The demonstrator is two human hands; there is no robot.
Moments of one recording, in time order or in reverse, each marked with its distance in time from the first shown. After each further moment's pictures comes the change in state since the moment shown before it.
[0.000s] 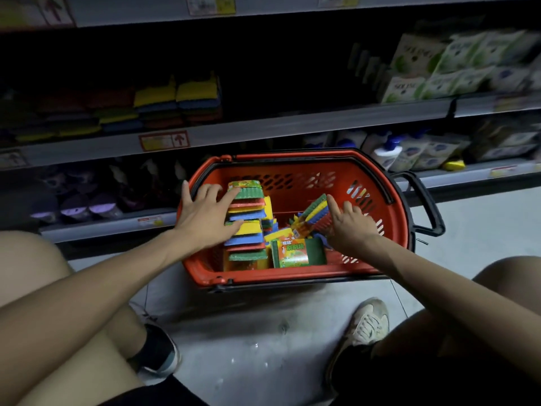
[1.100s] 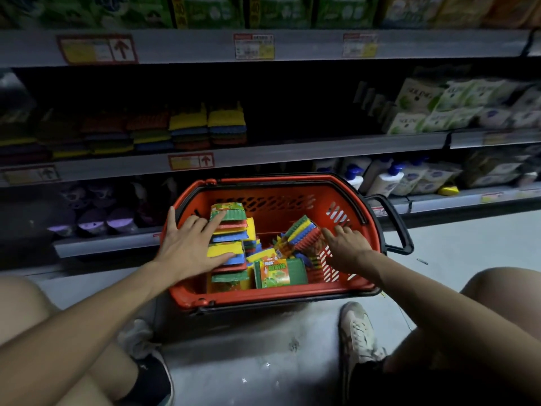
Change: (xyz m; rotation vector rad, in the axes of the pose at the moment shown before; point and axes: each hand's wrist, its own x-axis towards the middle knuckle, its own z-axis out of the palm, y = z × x) left_hand -0.048 -0.080 0.019 0.098 0.060 0.035; right_hand -0.001 -0.041 -0.007 -0.174 -0.073 -0.097
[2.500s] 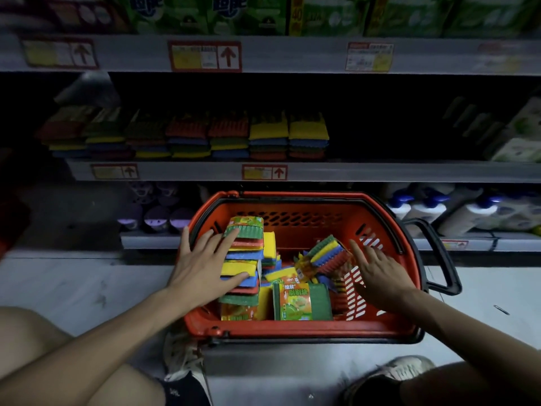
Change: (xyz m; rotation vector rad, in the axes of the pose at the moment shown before) left_hand -0.047 -0.090 0.025 -0.101 0.037 -0.150; right_hand 0.033 -0.081 -0.019 -0.022 0.129 -0.140
